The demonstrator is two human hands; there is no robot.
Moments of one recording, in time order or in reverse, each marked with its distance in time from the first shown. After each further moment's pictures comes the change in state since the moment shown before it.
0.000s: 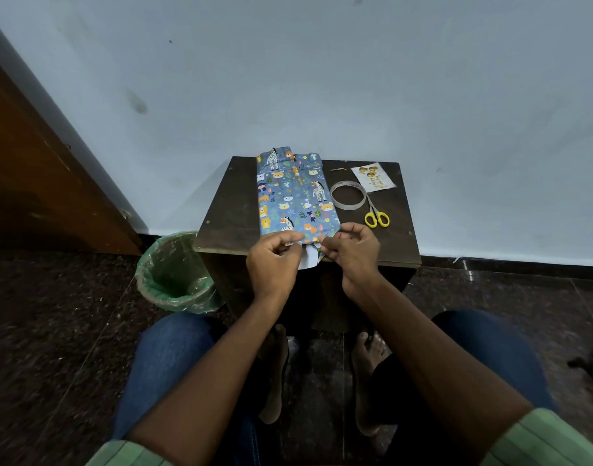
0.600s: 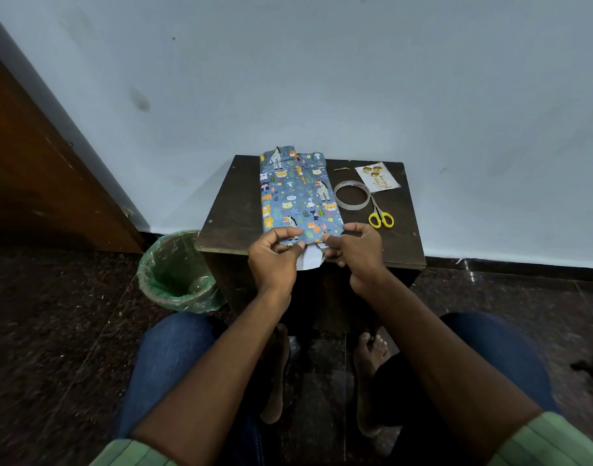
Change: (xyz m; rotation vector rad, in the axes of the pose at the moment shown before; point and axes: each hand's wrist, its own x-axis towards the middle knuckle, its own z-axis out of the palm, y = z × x) left_hand 0.004 0.004 0.004 -0.213 0.034 -0.164; right_hand 0.002 -0.012 -0.001 -0.209 -0.058 0.068
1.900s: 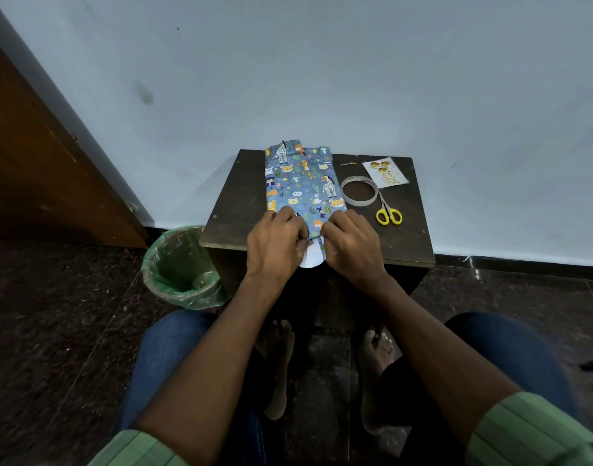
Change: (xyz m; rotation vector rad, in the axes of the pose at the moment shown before) left_hand 0.035 0.011 -0.017 1.140 -0.185 0.725; right_hand 0.036 0.030 -0.004 -1.173 0.054 -1.412
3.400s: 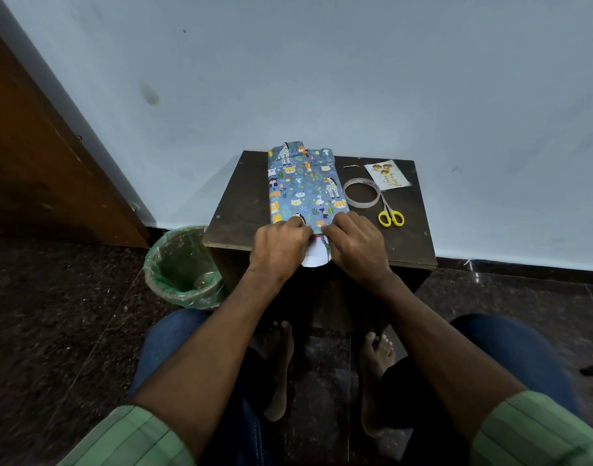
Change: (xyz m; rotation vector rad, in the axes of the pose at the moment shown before) left_hand 0.004 -0.005 0.001 0.235 -0.037 0.191; right_hand 0.000 0.008 0.001 -0.037 0.065 -0.087
